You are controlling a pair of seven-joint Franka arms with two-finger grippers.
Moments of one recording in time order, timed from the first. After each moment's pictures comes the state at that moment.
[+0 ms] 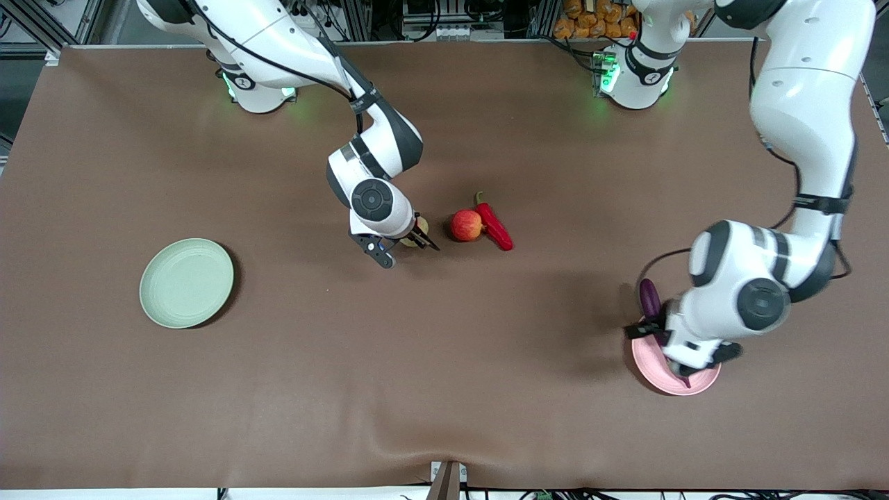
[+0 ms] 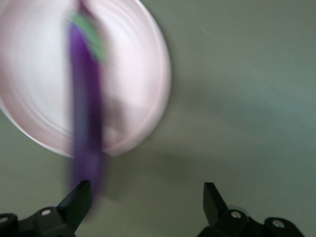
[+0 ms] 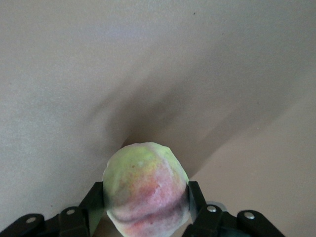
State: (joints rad) left arm 0.10 0.73 -0.41 -1.44 0.24 2.02 -0.74; right arm 0.61 0.62 0.09 -1.76 0.21 2.23 1.31
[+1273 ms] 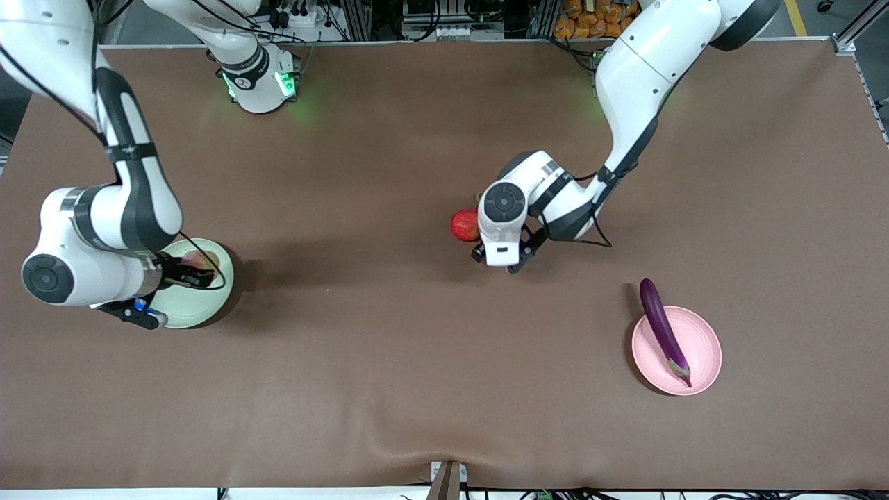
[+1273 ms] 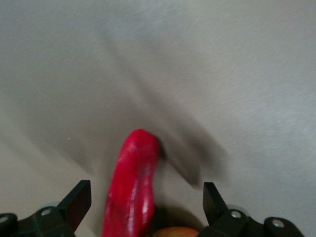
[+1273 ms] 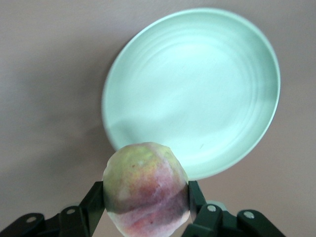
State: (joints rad) left arm -0.33 0.69 -0.43 -1.79 0.24 2.24 -1.68; right arm -0.12 0.49 0.06 -1.72 -0.06 1.89 0.30
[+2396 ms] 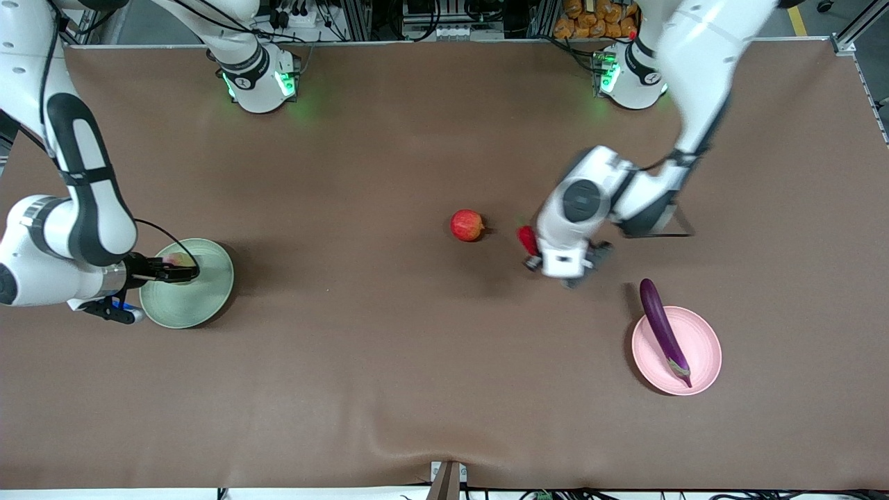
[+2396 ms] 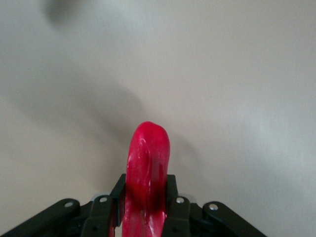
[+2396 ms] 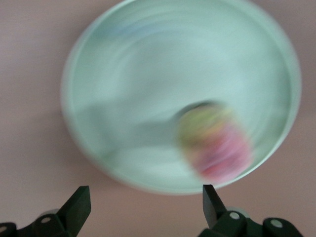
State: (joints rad) left arm -0.06 0.49 -0.42 -1.90 0.24 2.27 -1.31; right arm -0.26 0.53 0.10 -1.69 0.12 1.80 0.11
